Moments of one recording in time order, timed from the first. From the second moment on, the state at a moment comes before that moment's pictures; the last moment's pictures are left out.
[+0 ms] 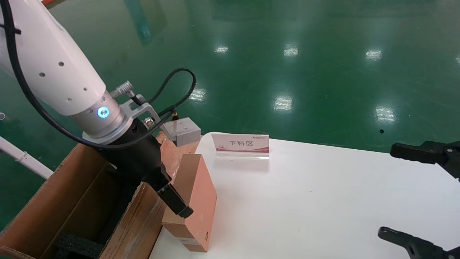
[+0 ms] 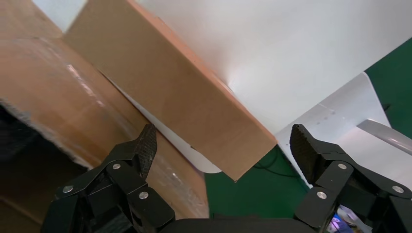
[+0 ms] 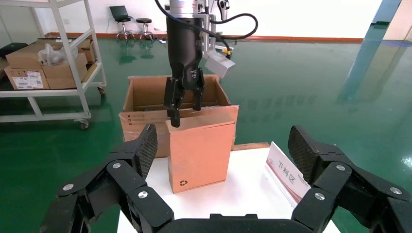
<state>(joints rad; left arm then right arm) -2.28 0.78 1.73 -1.36 1.29 1.55 -1.50 1.08 -0.61 -0.29 1.28 -0.73 -1.49 0.18</state>
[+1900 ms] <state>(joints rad) -2.19 0.84 1.86 -1.36 1.42 1.37 -1.55 1.08 -0.61 -0.29 1.28 -0.72 -1.49 0.18</state>
